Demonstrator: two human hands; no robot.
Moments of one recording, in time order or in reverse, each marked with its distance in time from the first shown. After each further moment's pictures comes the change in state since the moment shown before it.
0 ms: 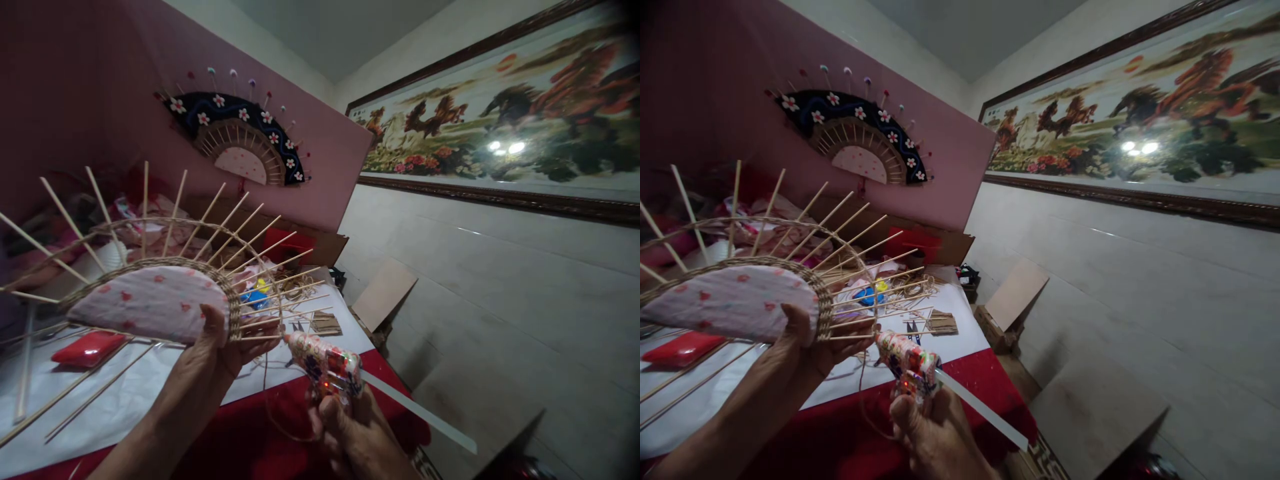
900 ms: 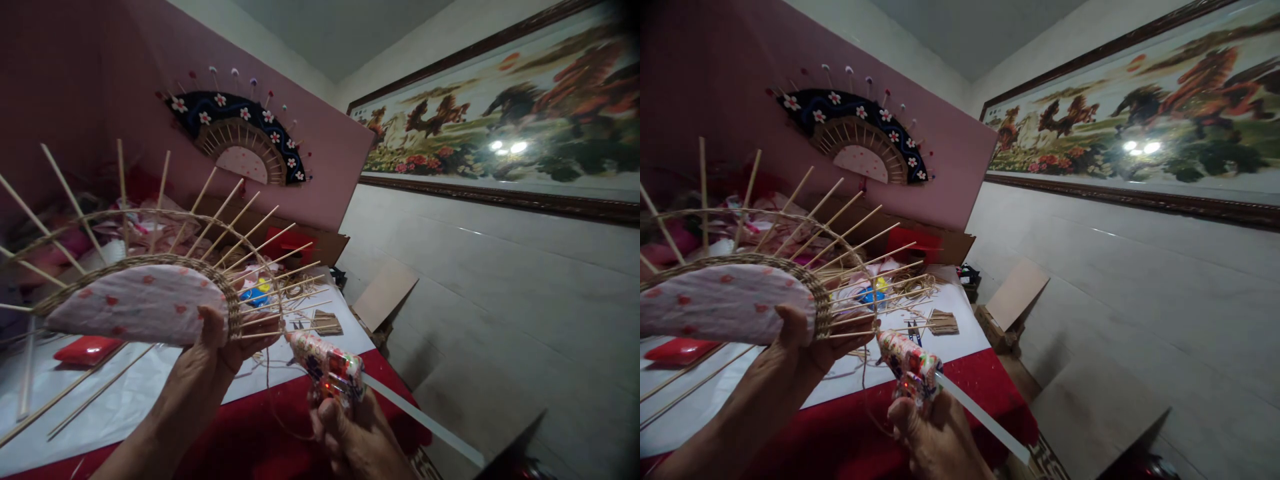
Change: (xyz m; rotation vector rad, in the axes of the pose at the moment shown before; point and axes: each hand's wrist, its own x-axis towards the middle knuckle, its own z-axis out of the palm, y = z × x) left_hand -0.004 0.000 0.004 0.093 -0.020 0.087; right_hand 0.000 0.009 0.003 0.026 0.056 -0.064
